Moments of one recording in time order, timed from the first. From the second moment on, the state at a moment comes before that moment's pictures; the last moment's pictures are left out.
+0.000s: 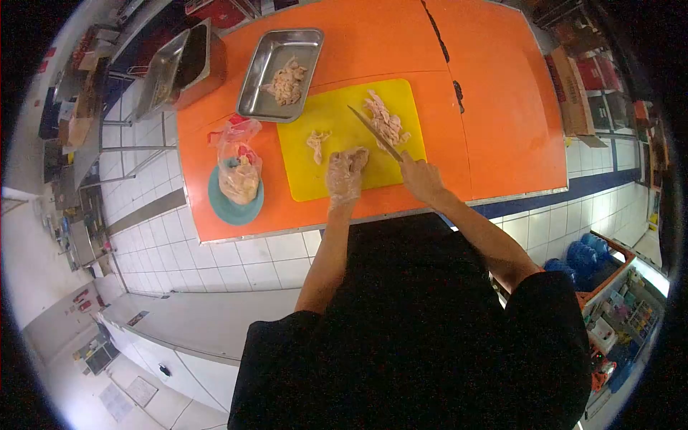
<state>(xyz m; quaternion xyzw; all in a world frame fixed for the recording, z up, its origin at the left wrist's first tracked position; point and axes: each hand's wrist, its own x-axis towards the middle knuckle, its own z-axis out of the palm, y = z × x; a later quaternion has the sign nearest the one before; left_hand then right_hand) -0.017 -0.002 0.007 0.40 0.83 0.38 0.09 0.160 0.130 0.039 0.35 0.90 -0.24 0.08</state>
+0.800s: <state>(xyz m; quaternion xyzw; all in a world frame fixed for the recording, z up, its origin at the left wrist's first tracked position) -0.019 -0.002 -0.002 0.45 0.84 0.30 0.05 0.156 0.114 0.037 0.29 0.90 -0.26 0.18</state>
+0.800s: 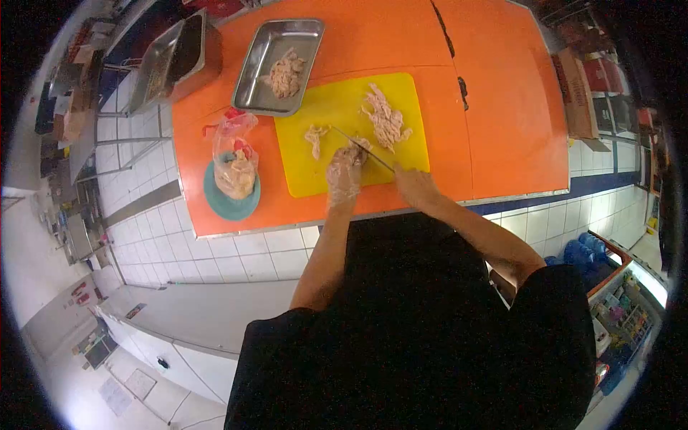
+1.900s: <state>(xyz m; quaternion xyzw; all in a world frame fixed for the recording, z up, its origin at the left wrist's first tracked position) -0.014 -0.007 -0.026 0.45 0.82 0.34 0.08 0.145 0.119 0.015 0.29 0.90 -0.30 0.14</state>
